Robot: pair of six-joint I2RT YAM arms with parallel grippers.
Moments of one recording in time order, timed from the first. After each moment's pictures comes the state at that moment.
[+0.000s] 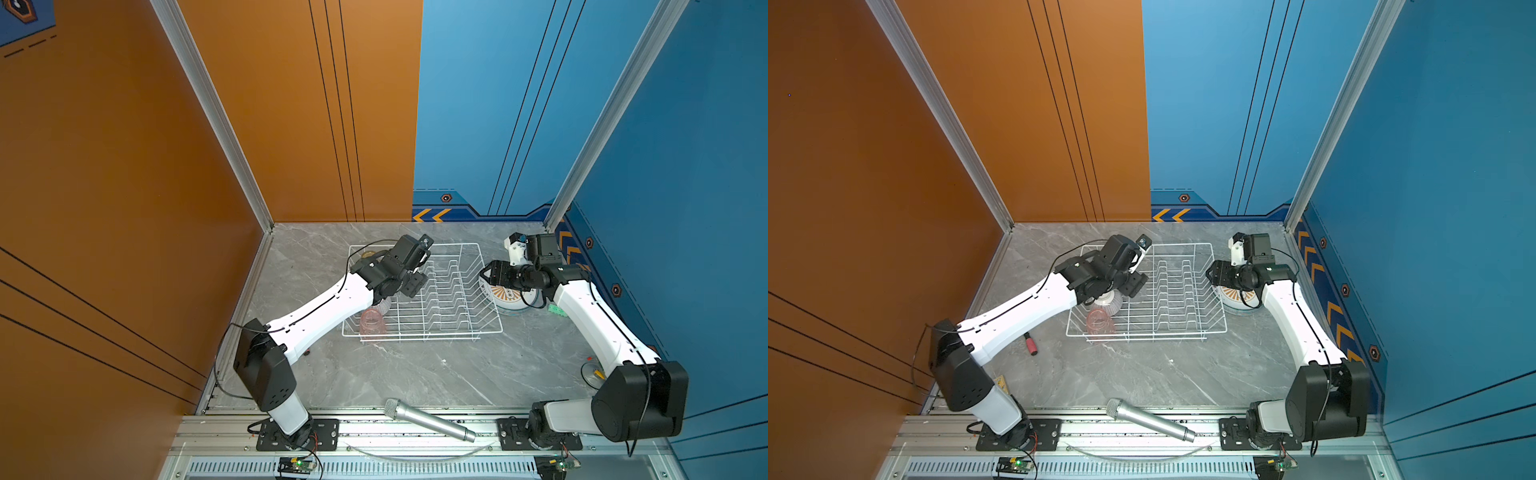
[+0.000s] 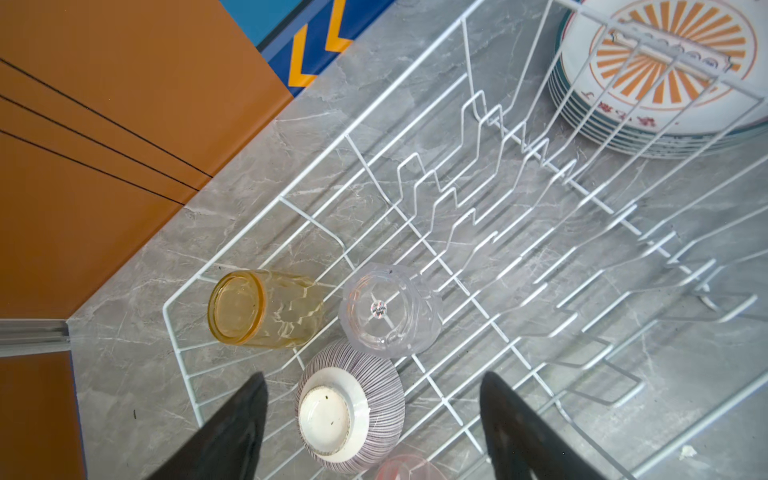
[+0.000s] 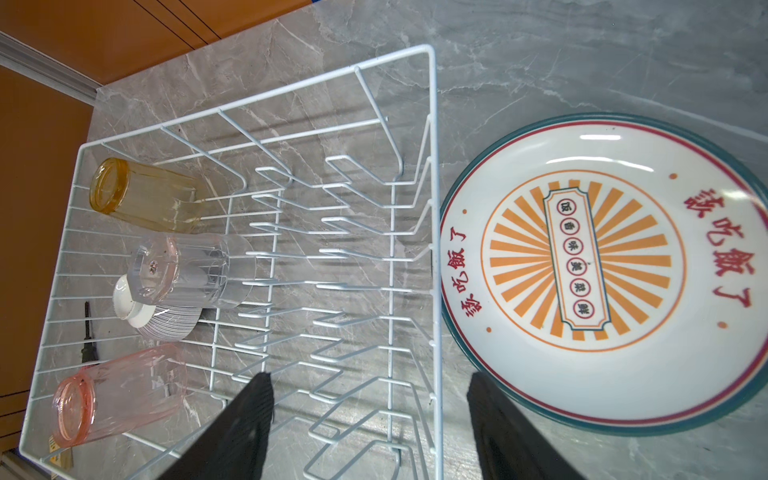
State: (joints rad) left arm -0.78 1.69 1.59 -0.75 -0.33 0.07; right arm 0.08 1.38 1.16 -0.66 -0.30 0.25
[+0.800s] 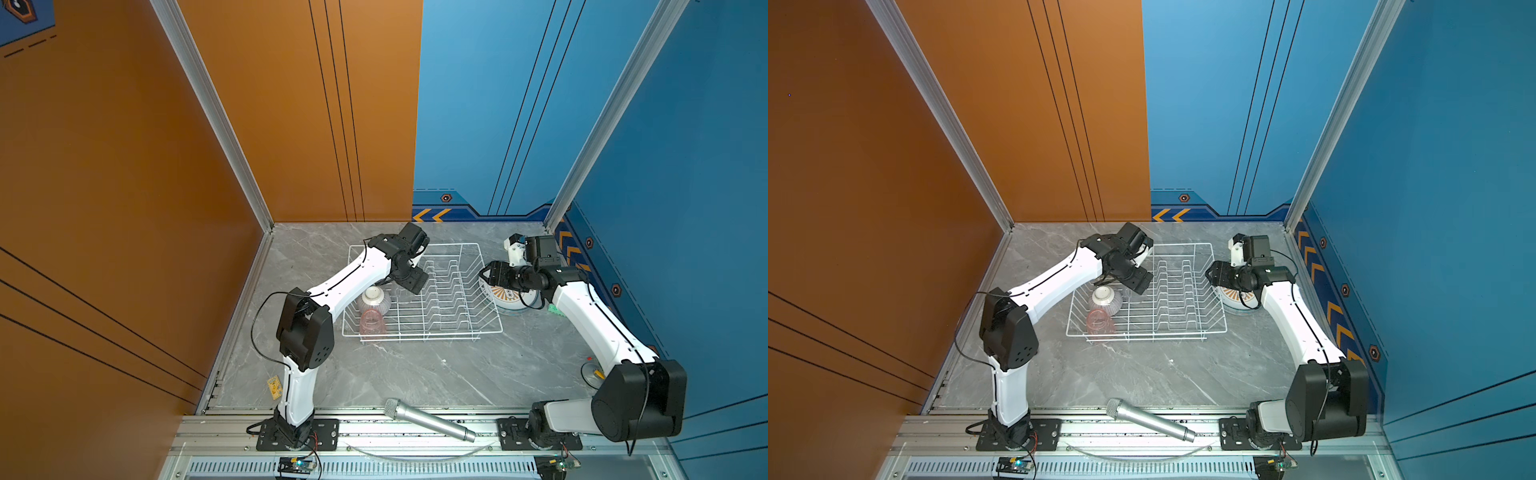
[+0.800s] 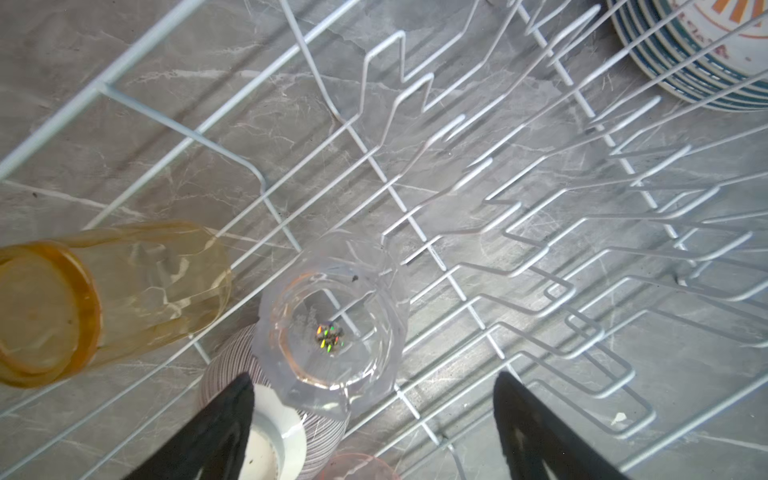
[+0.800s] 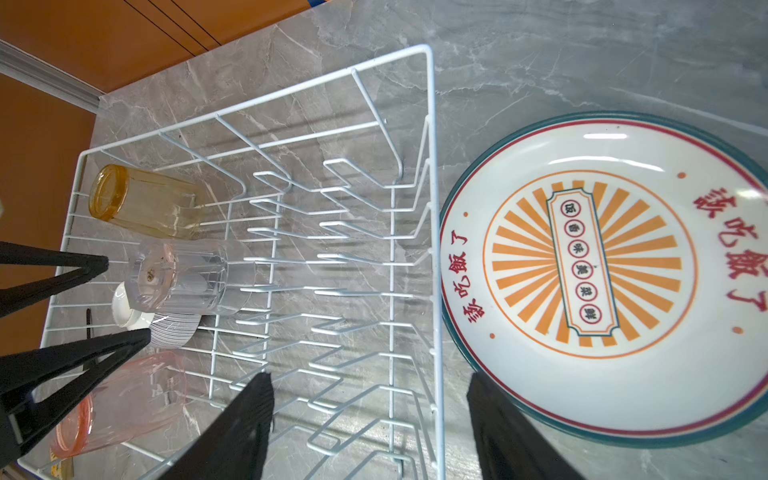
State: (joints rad) left arm -0.65 1.99 1.85 -1.00 -0.05 -0.05; right arm 0.08 1.38 1.13 -0.62 -0.30 0.26
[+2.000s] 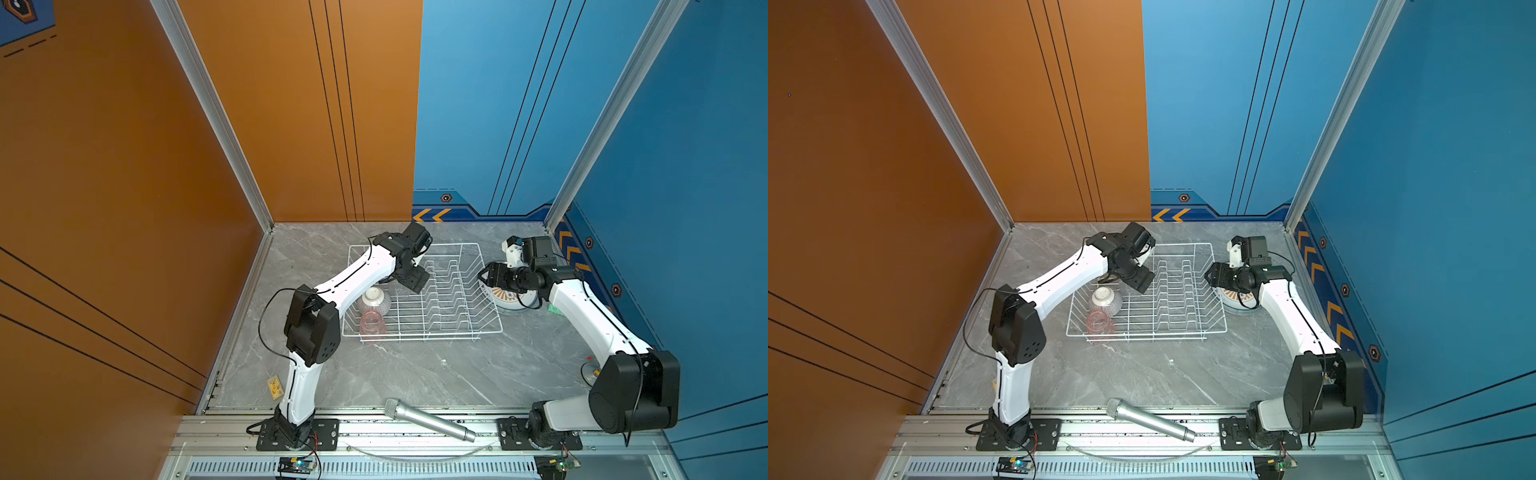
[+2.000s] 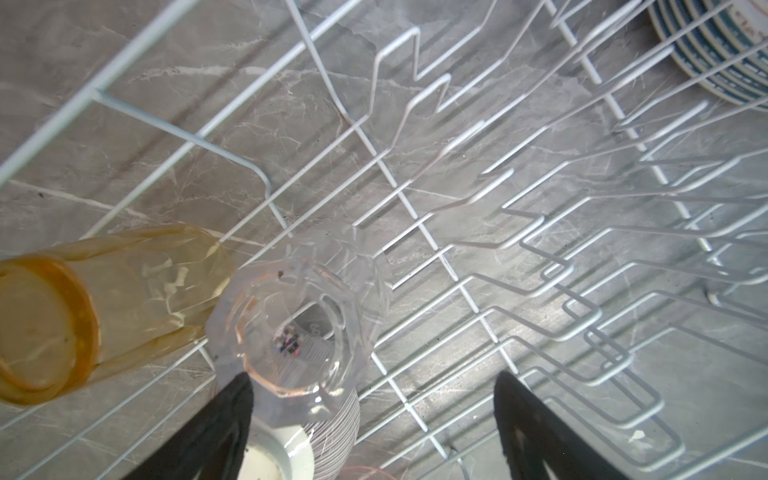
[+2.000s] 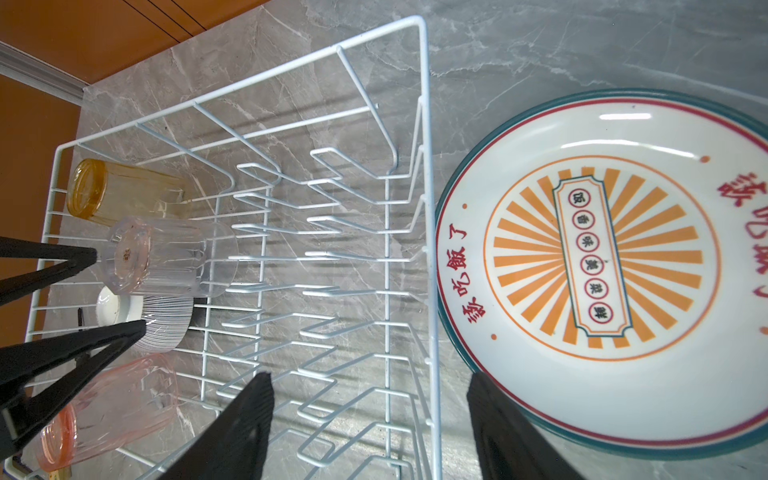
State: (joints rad) left arm -0.65 2.03 1.91 -1.04 -0.10 -0.05; right arm 0.08 1.42 1.12 -0.61 -0.30 0.27
